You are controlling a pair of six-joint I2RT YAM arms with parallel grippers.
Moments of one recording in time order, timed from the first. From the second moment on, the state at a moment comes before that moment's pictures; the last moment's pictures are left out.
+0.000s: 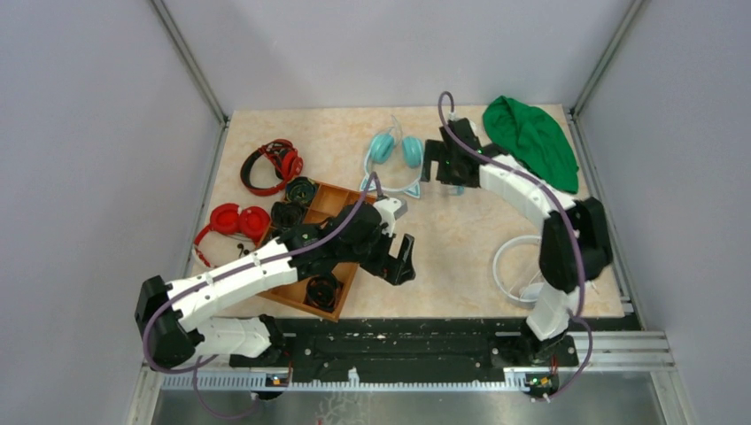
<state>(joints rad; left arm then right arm) -1.01 1.19 1.02 -0.54 0.10 -0.50 0.47 1.78 1.45 -0.55 0.17 0.49</state>
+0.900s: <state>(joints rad) -0.98 0.96 1.05 -0.61 -0.18 -0.61 0.33 1.98 1.55 -0.56 0.19 0.53</state>
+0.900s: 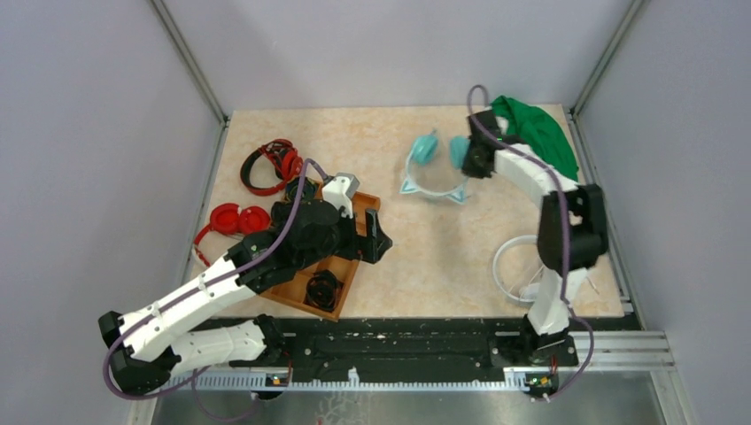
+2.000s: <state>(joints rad) -0.98 0.91 1.03 -0.66 -0.42 -0.70 0.78 1.19 0.82 -0.53 0.56 1.09</state>
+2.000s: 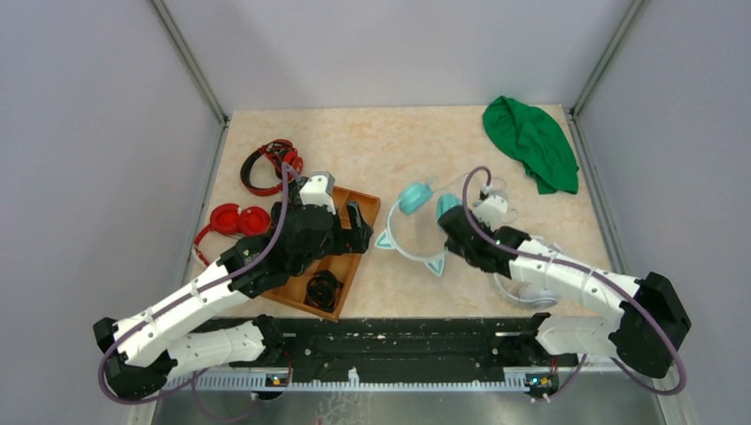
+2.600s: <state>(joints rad) -0.98 1.09 1.03 -0.73 -0.45 -0.88 0.87 1.25 0.68 -0.54 0.60 1.61</state>
